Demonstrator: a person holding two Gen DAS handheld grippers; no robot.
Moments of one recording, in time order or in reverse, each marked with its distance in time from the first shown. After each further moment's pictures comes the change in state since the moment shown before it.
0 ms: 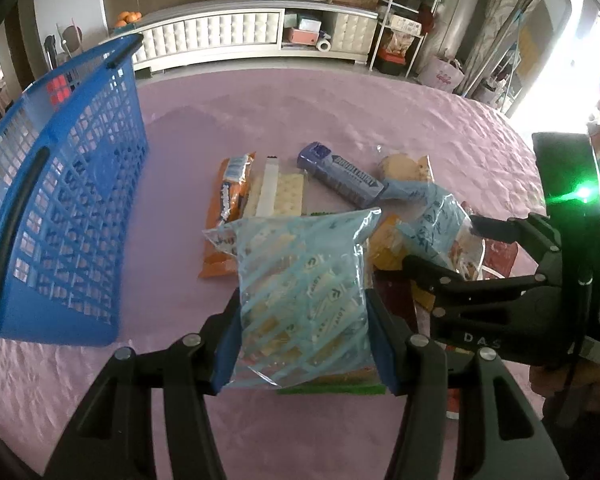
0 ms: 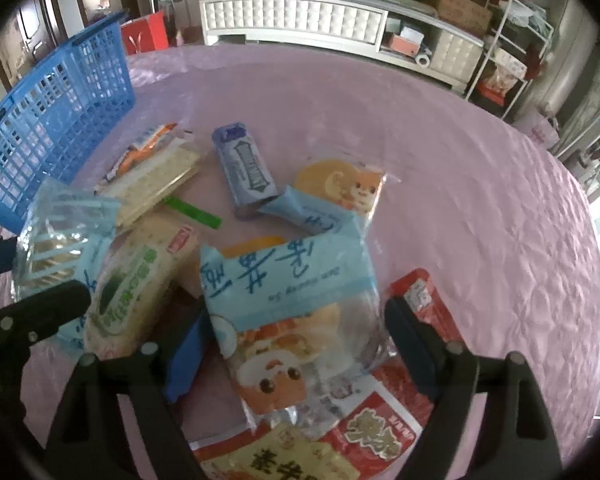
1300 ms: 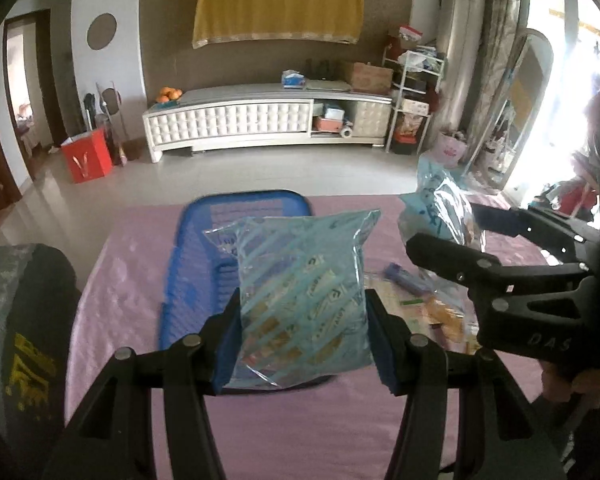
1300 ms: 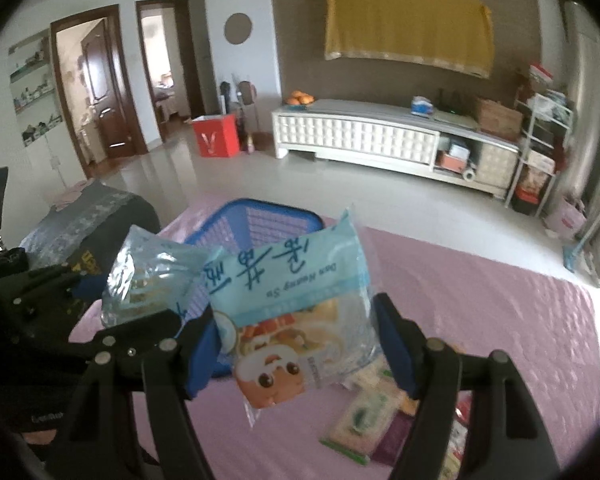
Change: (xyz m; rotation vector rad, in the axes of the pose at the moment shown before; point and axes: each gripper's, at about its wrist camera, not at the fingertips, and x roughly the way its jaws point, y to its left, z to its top) left arm -0.209 0.129 0.023 0.030 -0.277 0.074; right arm -0.184 0.148 0.087 -0.048 -0.389 0.179
